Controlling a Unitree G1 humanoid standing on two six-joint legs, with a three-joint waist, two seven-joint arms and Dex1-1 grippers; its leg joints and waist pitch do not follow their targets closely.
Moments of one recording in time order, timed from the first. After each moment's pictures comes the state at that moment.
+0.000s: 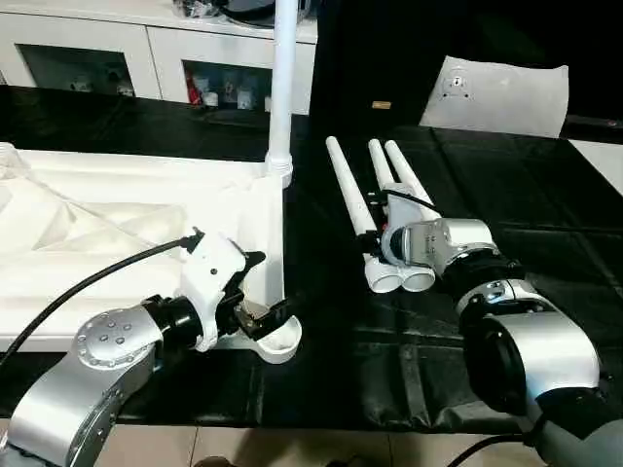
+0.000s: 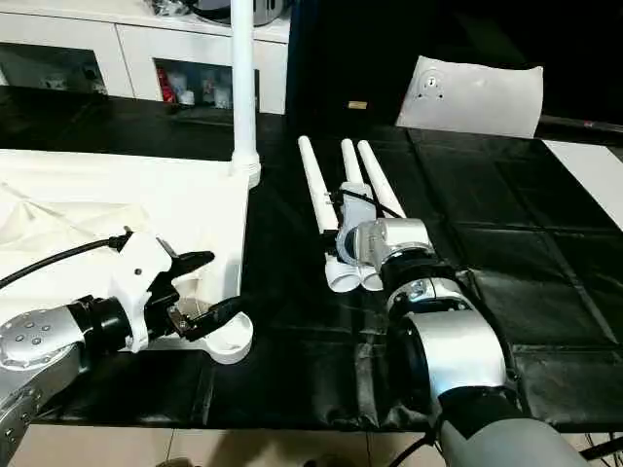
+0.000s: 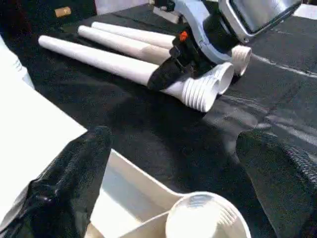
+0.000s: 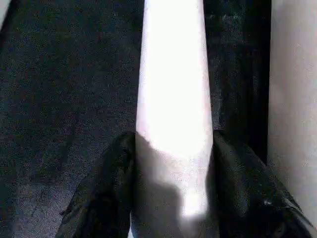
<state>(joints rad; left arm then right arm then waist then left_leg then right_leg) -0.05 0.52 -0.10 -0.57 -0.34 0.71 -0.56 -1.01 -0.09 -0.16 1.12 0.14 0.69 0.18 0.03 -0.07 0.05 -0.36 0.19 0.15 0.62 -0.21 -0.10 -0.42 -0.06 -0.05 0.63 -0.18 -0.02</state>
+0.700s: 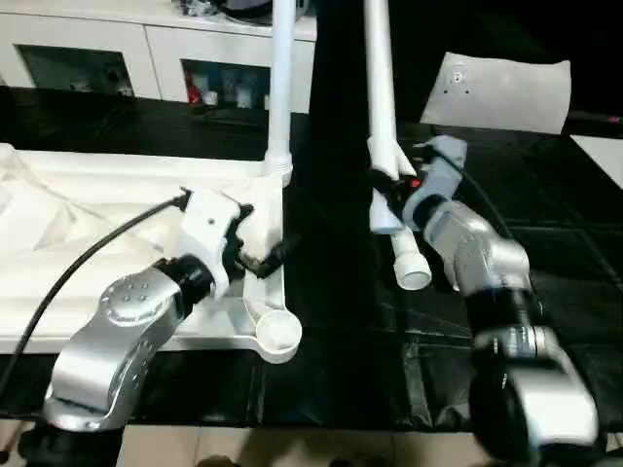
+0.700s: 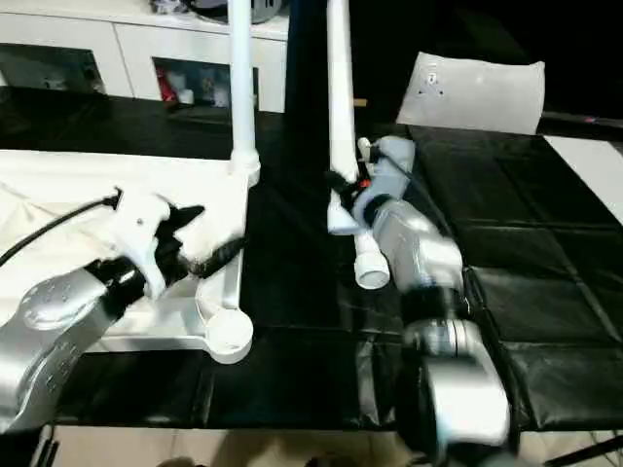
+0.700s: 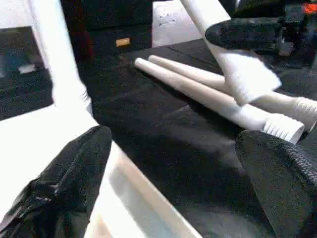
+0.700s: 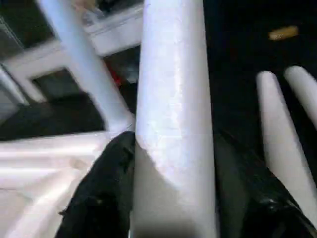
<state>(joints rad) -0.25 0.37 -0.05 -0.34 -0.31 0.64 -0.43 -0.68 -0.04 -0.26 0.45 0.35 0.43 0.35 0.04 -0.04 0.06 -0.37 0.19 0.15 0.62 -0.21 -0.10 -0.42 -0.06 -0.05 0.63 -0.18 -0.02</state>
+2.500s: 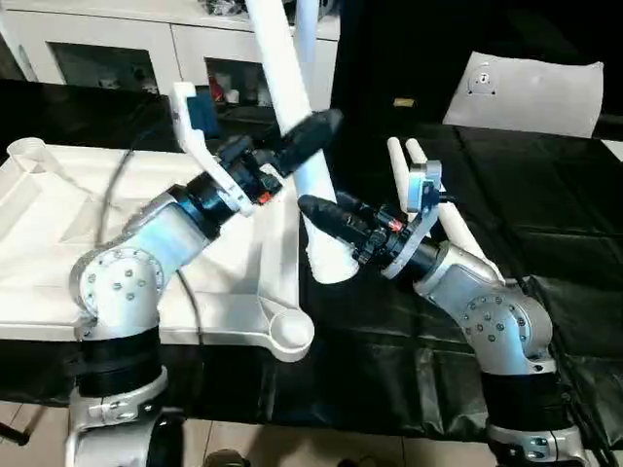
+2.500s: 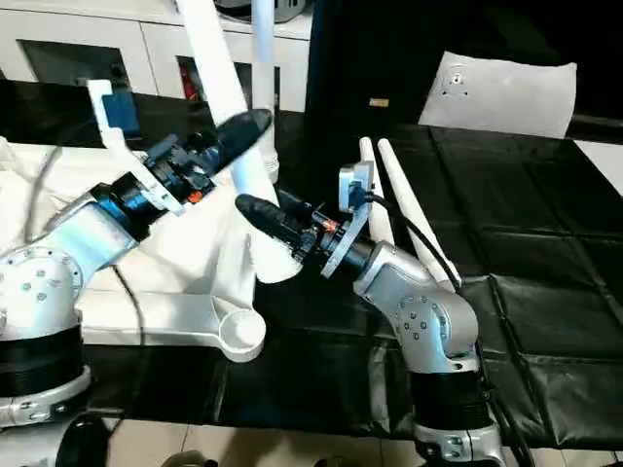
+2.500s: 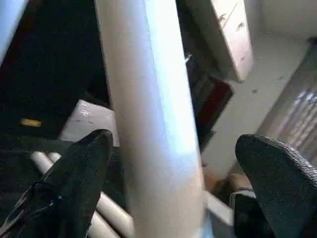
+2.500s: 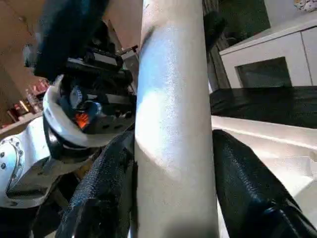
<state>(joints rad) -0.56 0.17 0.21 -0.19 -0.84 0.78 -0.43 -0.40 -0.09 -0.01 -0.07 0.67 0.63 0.74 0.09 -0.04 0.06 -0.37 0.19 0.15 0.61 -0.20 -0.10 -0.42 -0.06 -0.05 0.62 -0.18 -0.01</state>
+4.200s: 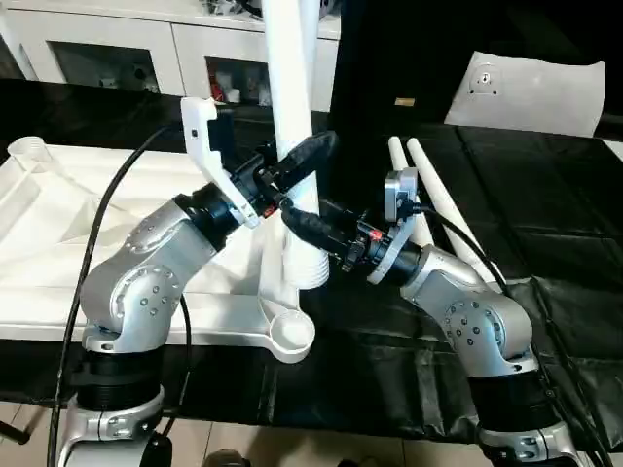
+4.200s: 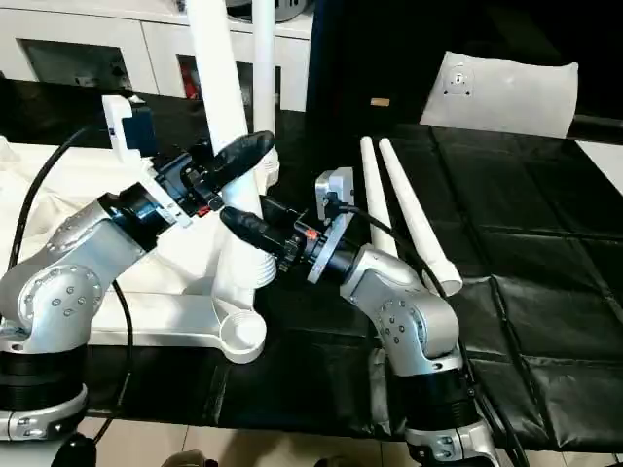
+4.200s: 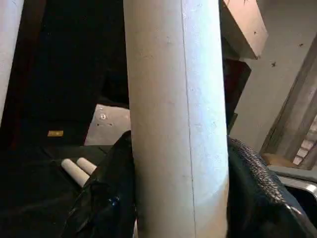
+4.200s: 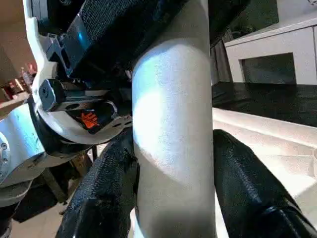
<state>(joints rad) -0.50 0.20 0.08 -0.21 -0.69 0.63 -0.47 -0.41 -0.08 0.07 -0.03 0.58 0.53 0.76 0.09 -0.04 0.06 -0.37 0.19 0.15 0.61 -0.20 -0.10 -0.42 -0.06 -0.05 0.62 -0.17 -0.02</state>
